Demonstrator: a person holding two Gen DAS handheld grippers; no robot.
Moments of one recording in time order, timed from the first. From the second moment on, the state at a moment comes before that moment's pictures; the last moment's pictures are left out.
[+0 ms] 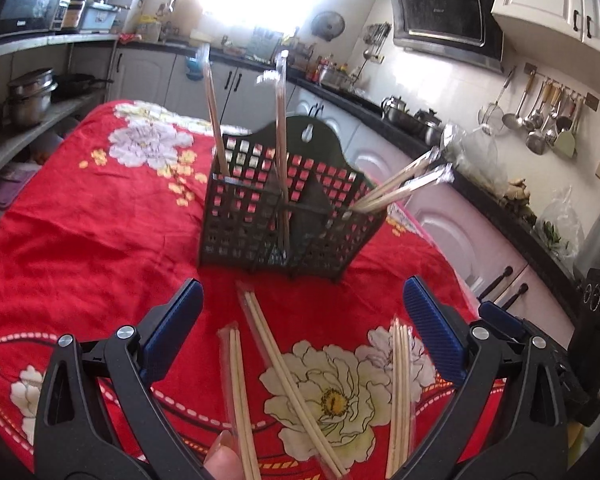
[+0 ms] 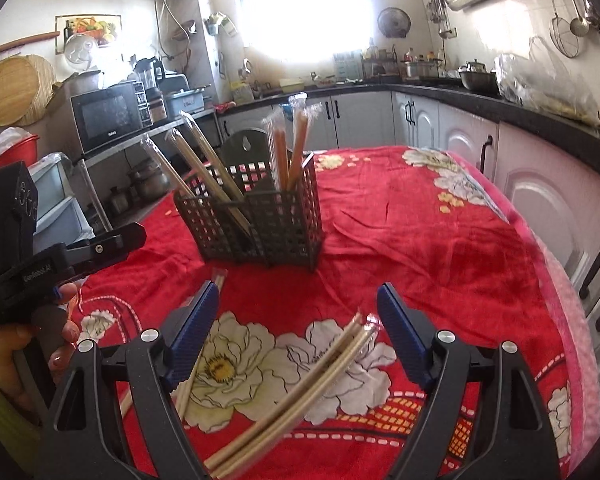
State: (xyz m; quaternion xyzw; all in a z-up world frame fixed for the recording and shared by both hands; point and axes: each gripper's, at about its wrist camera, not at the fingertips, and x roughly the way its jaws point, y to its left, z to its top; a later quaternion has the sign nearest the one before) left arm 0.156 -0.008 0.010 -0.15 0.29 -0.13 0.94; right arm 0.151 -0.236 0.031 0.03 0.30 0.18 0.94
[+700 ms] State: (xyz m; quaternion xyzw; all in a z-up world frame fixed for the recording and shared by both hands) left arm 0.177 -0.049 -0.039 -0.13 0.39 -0.19 0.89; right arm 0.174 -0.263 -0.024 0.07 0.40 0.13 0.90
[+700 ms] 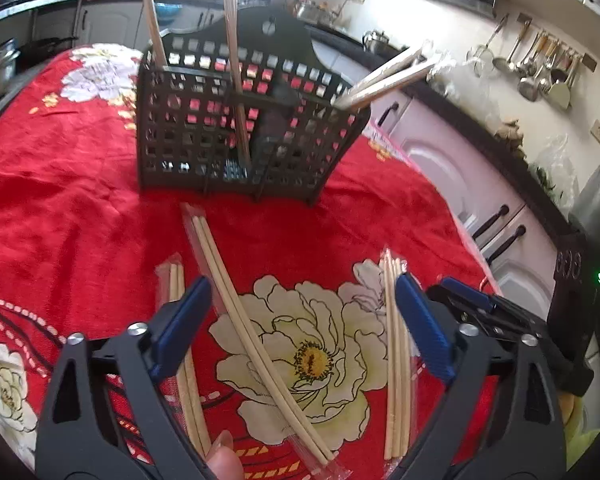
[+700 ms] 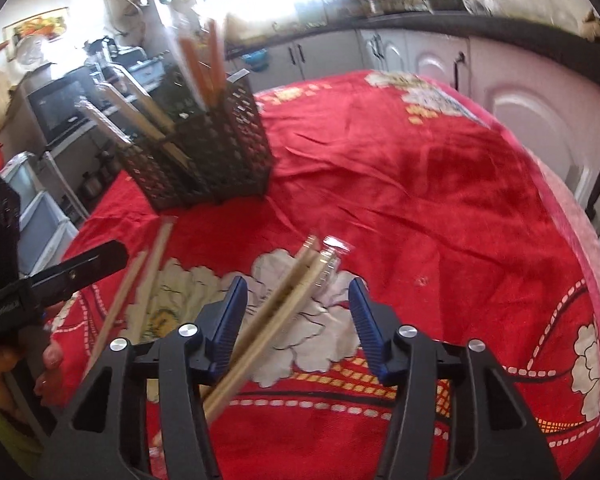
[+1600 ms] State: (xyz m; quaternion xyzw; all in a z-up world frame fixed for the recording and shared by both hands) left arm 0.262 -0.042 -0.071 -0.10 0.47 -0.11 0.87; right arm 0.237 -0.265 -0.053 0.10 0.46 0.12 0.87
